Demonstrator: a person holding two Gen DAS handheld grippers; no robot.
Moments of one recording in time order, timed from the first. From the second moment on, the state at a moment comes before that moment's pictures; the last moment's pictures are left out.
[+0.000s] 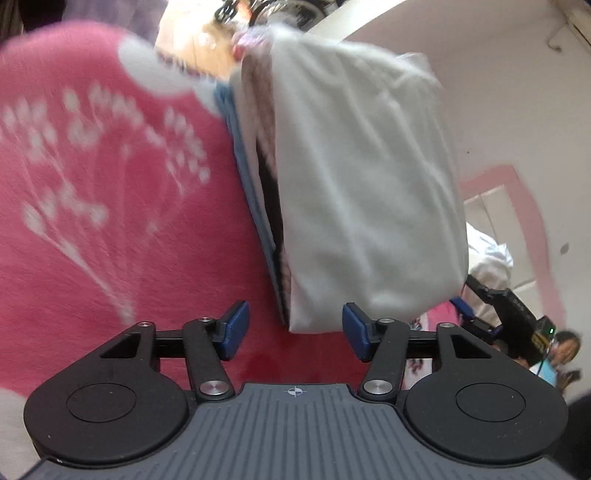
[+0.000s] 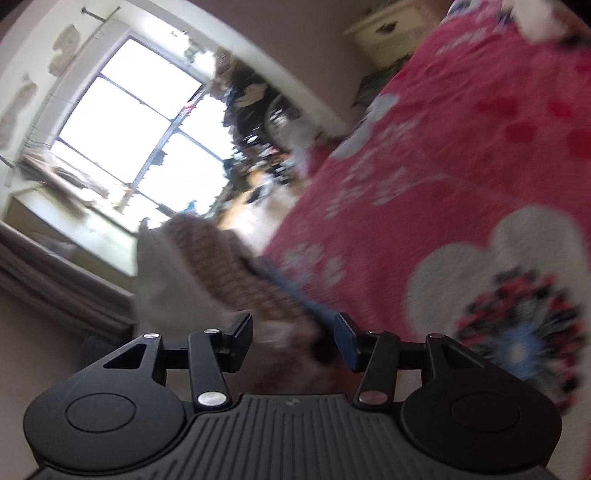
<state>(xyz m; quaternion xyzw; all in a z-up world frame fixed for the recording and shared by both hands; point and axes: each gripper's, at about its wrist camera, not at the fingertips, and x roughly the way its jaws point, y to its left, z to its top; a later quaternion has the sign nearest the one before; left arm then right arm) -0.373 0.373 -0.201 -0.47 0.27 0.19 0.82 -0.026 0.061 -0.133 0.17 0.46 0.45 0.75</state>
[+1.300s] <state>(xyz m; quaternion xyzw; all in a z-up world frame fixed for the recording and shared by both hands) -0.221 0.324 -0.180 -0.13 0.16 0.22 0.95 0.013 0.309 -0.083 0.00 0.28 0.64 0.72</state>
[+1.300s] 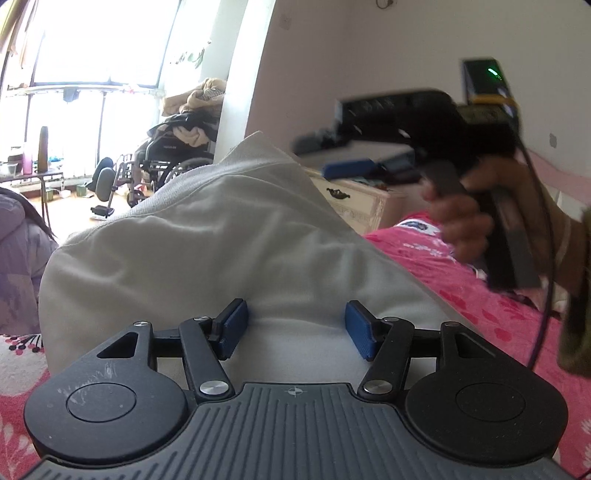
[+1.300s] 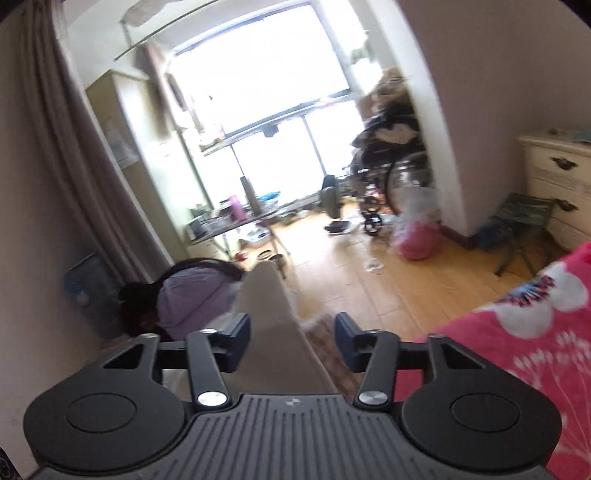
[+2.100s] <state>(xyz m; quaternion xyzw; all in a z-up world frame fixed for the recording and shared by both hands) -0.215 0.318 -0.180 -0.14 0.15 0.23 0.95 -0.049 0.382 -0.061 -0.17 0.19 0.61 0.75</state>
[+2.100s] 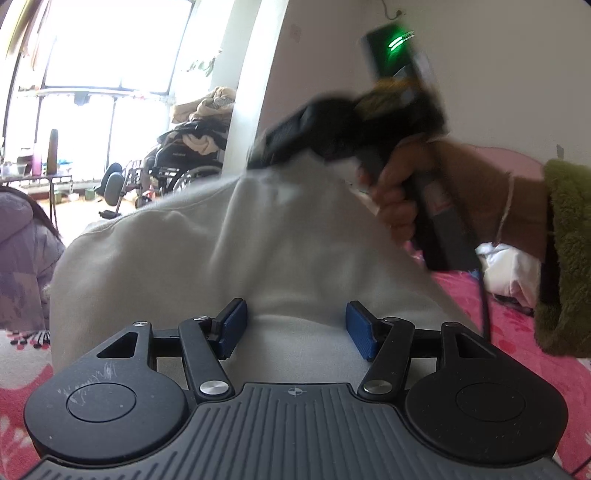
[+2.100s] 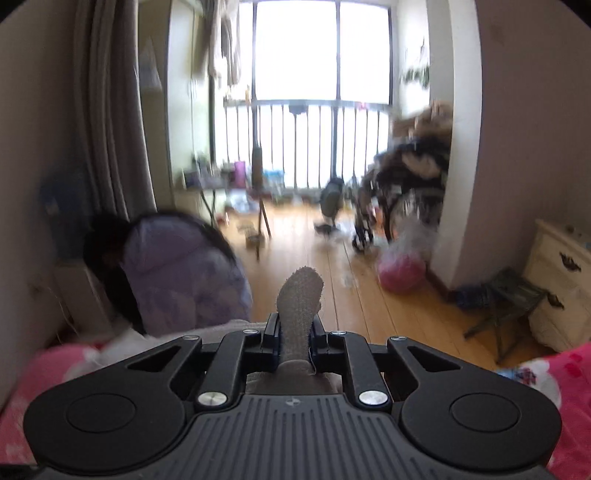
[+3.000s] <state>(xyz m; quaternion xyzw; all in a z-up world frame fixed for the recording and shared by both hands) -0.244 0.321 -0.156 -0.17 0.14 0.25 0.94 -0.042 0.332 -0.033 -0.10 0.26 0.60 0.75</state>
